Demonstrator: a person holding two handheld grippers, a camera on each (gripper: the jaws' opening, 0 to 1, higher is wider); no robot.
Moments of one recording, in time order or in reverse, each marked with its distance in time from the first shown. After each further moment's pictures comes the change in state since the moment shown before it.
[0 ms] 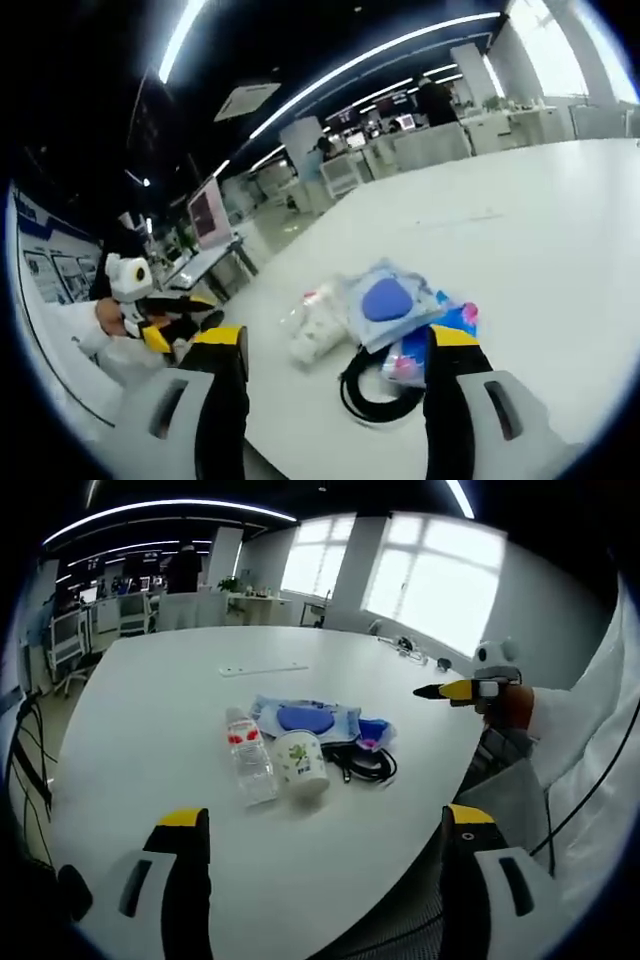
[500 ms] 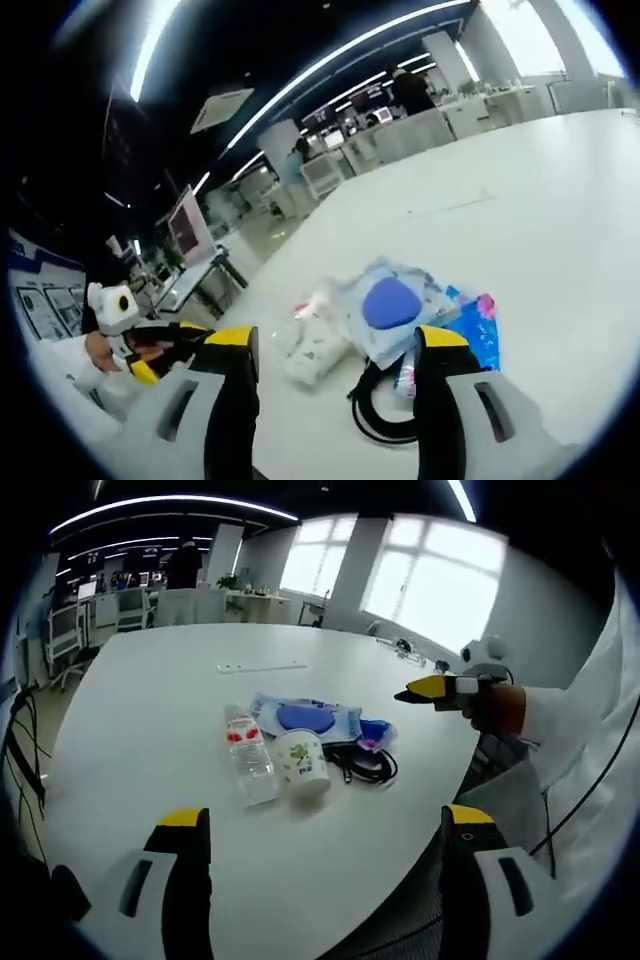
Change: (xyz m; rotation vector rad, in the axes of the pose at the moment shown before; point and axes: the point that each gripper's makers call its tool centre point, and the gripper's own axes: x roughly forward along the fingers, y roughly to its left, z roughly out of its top) left arm 0.007 0.005 -0.002 -0.021 0.001 -0.021; right arm 0.042 -0.003 -0.004 0.114 0.002 -0.061
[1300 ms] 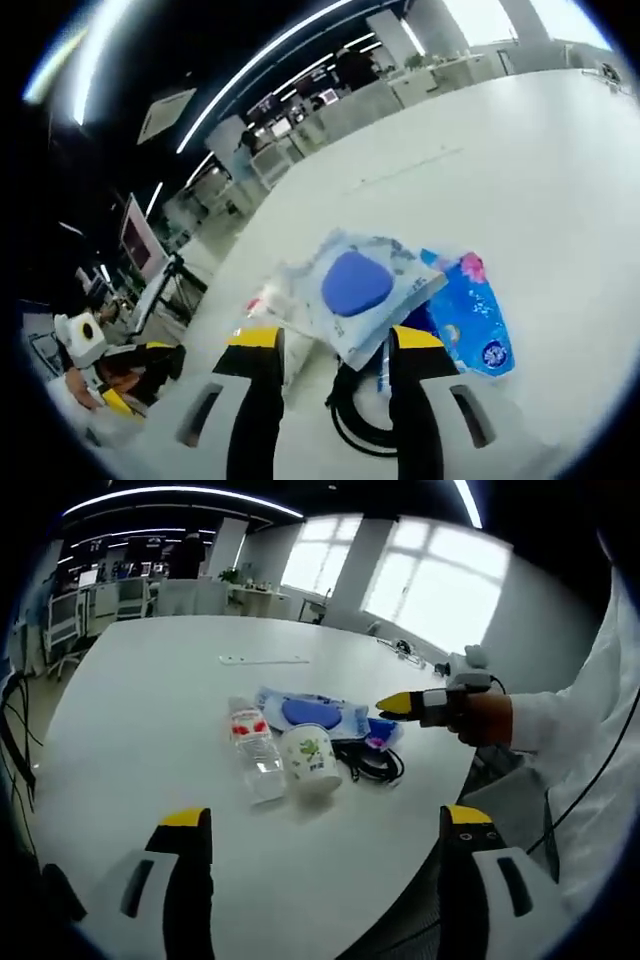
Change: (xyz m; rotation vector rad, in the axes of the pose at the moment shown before) left arm 0.012 0.019 -0.008 -0.041 0.007 -0.026; right arm 0.041 -0.040 -0.031 0.147 0.063 -0.182
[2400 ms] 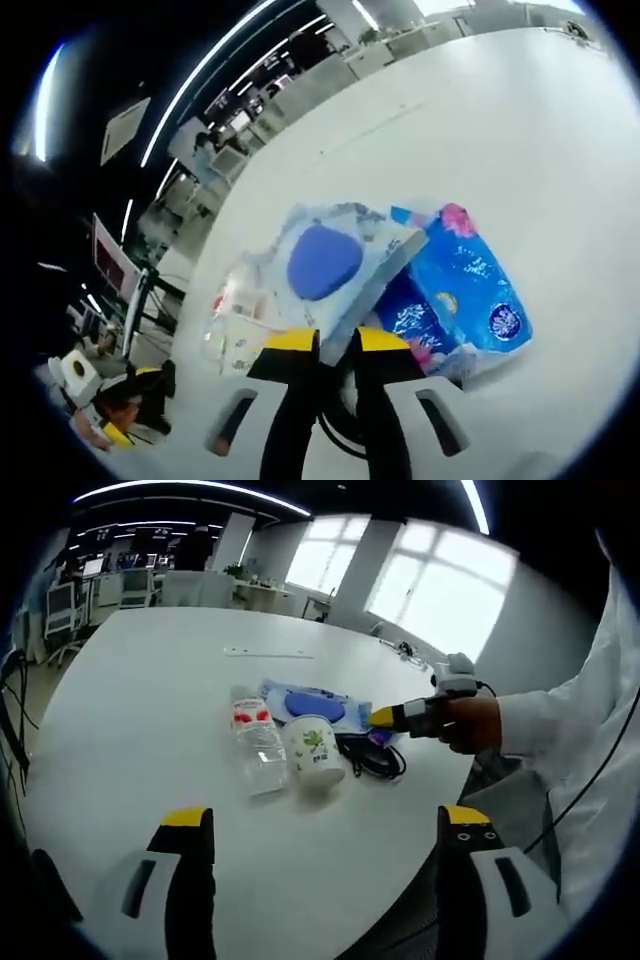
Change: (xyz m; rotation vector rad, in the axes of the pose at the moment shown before) left arm 0.006 0.002 -0.009 -0.035 0.000 -0.004; right arm 0.023 -0.022 -0.026 0.155 0.084 -0.109
